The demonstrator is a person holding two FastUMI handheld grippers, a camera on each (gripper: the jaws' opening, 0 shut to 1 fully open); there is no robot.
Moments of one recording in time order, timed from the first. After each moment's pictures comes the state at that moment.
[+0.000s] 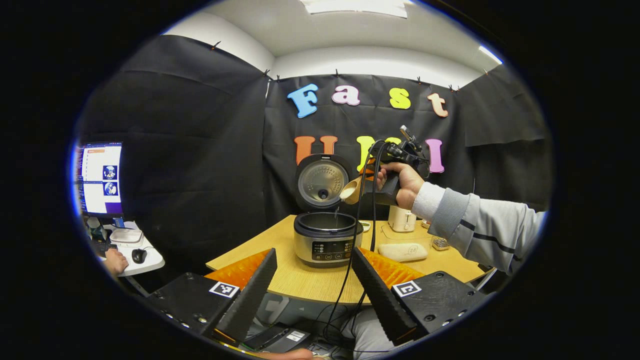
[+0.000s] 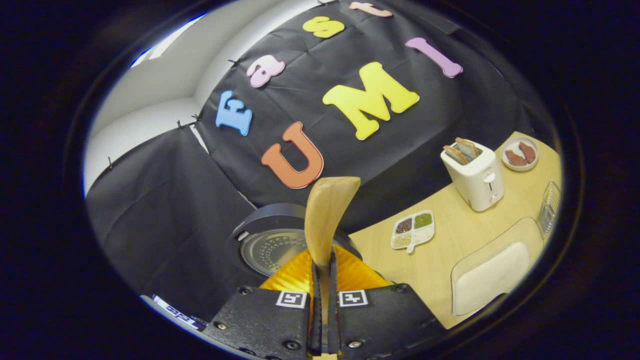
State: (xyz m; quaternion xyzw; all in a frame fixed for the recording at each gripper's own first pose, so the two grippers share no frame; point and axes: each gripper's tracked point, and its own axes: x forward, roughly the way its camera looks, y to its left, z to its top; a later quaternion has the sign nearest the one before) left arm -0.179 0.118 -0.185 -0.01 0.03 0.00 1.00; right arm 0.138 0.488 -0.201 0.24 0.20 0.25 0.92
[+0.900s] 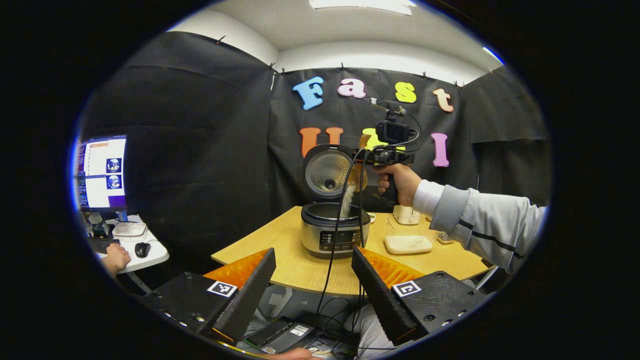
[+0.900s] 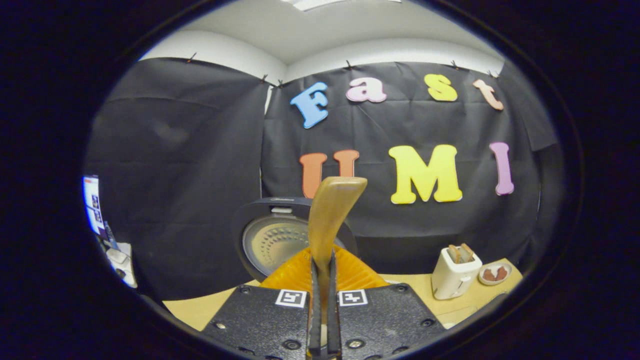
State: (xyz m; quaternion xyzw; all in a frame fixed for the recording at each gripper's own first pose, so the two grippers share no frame) left arm -0.184 0.132 -0.201 -0.01 0.05 0.01 1.00; right arm 0.102 0.536 -0.176 -0.07 -0.01 0.28 0.96
